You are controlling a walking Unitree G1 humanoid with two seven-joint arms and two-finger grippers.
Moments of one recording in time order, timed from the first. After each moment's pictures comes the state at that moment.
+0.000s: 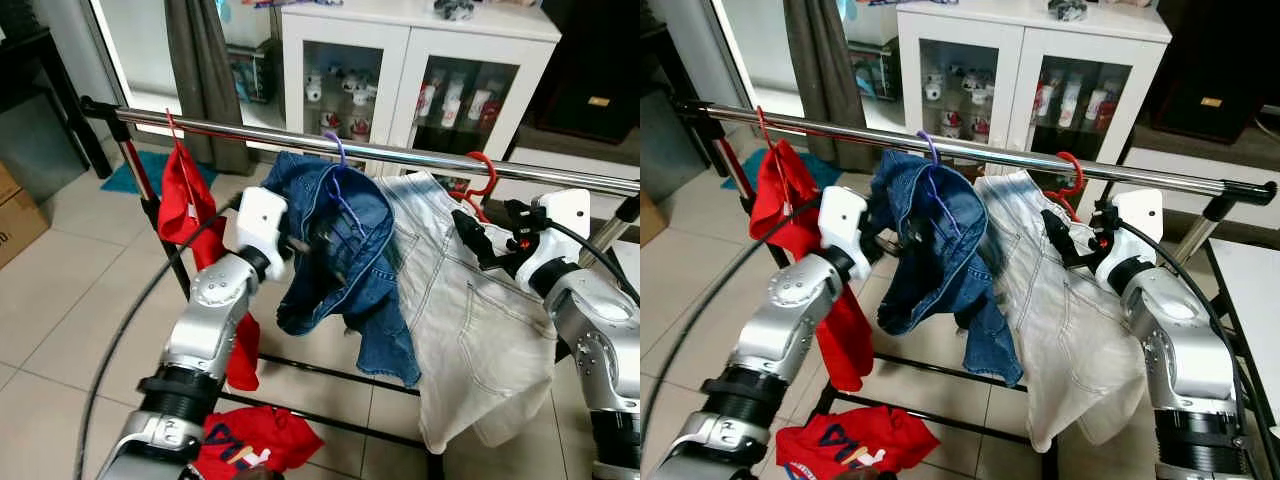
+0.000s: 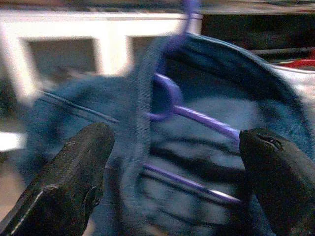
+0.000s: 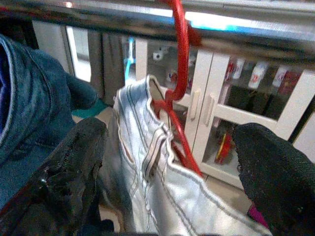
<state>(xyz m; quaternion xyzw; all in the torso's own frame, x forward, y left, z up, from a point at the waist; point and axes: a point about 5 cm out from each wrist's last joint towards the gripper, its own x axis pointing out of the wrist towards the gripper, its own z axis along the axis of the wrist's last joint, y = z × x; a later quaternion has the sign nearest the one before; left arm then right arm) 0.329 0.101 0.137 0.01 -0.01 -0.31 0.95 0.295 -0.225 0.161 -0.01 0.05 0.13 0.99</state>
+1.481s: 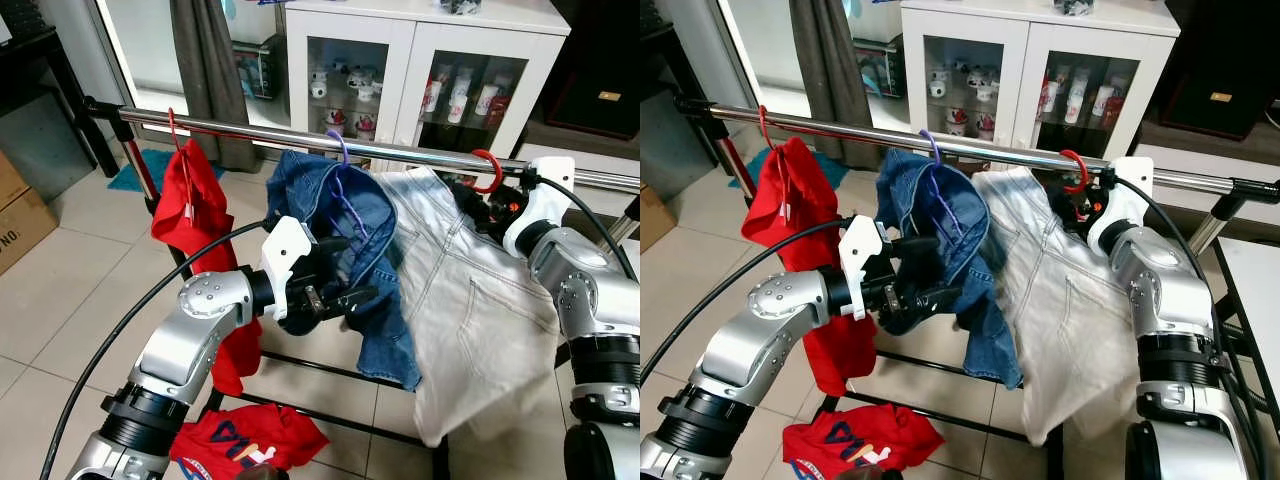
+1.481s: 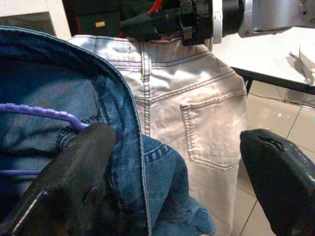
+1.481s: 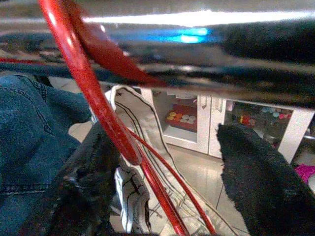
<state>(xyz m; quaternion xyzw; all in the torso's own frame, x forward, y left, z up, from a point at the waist) 0.285 0.091 0.149 0.06 0.03 -0.54 0.84 0.348 -0.229 0.167 0.06 0.09 0.11 0.99</state>
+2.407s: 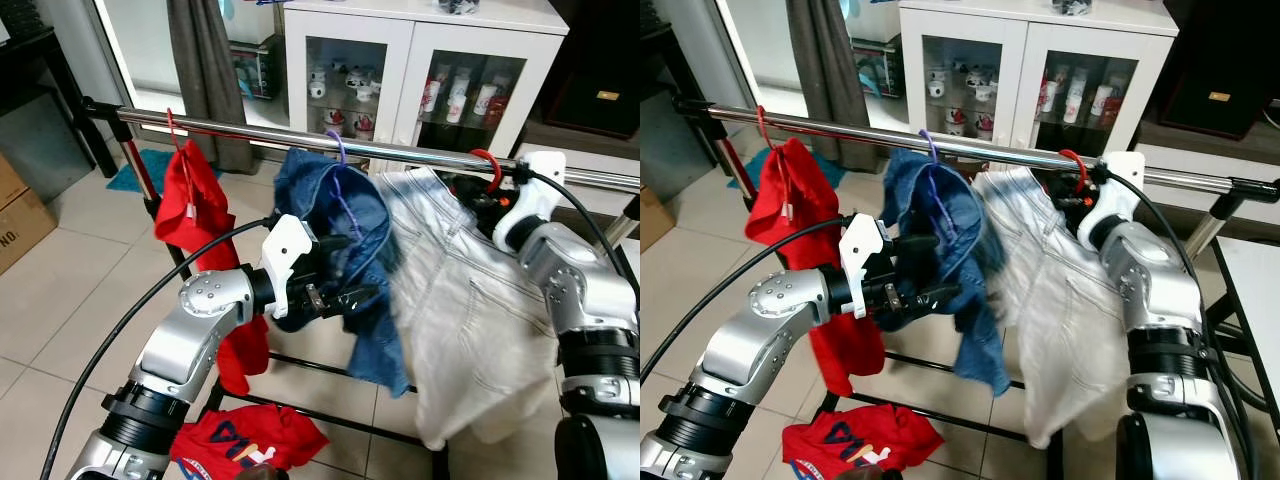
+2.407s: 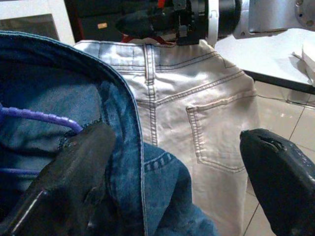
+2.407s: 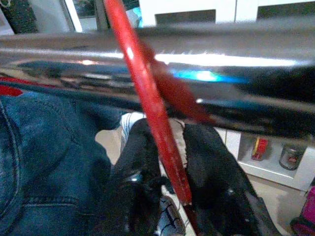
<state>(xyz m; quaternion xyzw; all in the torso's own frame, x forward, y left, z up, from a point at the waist) 0.286 0.091 0.151 0.06 0.03 -0.53 0.84 0.354 -0.216 0.170 0.07 0.06 0.14 0.99</state>
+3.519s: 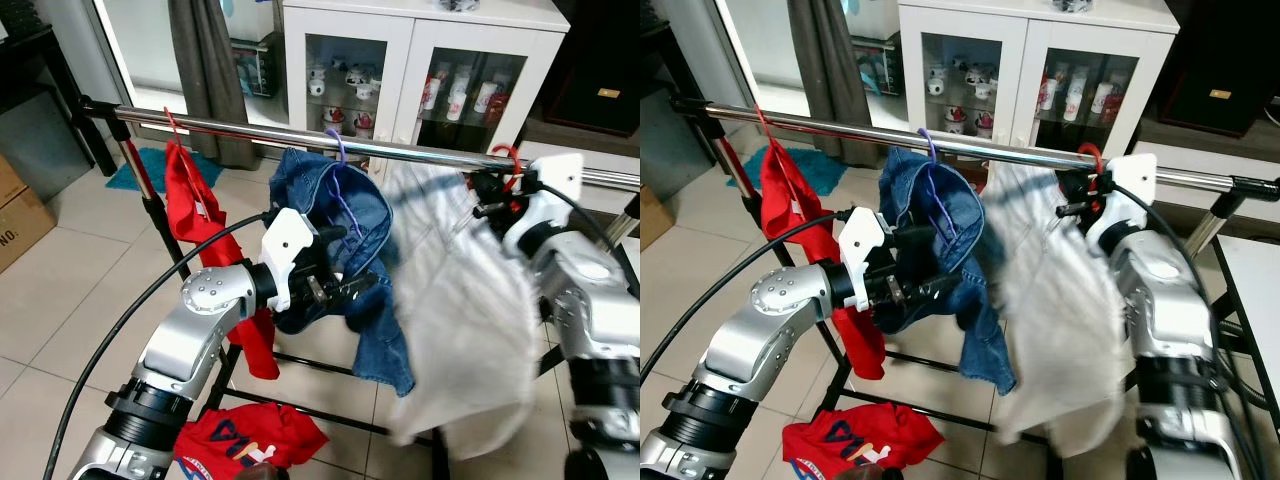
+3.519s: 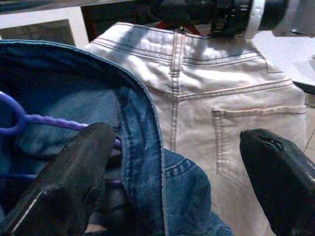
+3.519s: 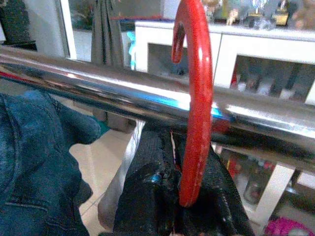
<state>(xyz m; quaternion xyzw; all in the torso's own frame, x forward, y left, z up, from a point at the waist) 0.291 0.090 0.156 0.06 0.01 -0.50 0.86 0.331 -0.221 0.183 -0.01 -0.01 0.13 0.99</state>
